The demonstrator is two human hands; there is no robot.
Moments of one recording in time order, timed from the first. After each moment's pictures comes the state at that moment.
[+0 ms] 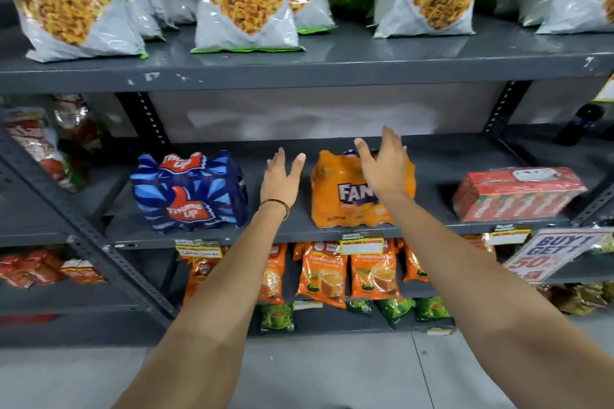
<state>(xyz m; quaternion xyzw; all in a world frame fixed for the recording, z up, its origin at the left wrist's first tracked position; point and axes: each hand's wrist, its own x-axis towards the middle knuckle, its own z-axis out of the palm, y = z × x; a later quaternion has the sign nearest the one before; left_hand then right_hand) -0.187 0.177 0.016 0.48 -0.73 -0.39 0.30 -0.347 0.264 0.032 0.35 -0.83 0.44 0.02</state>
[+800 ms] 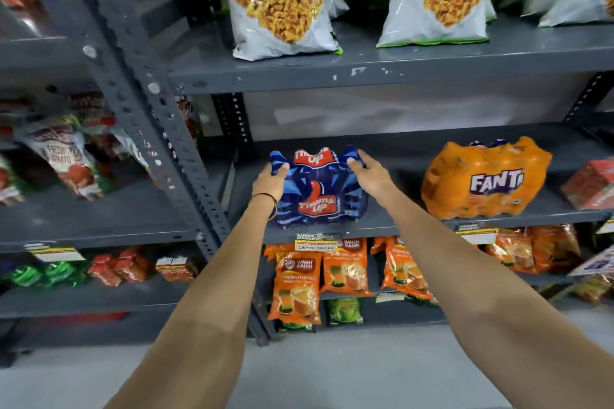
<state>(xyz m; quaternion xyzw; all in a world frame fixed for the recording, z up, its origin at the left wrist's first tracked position) 0.052 -0.001 0.006 0.55 -0.69 -0.43 0.22 -0.116 0.108 0.014 0.30 -0.81 0.42 -0.28</state>
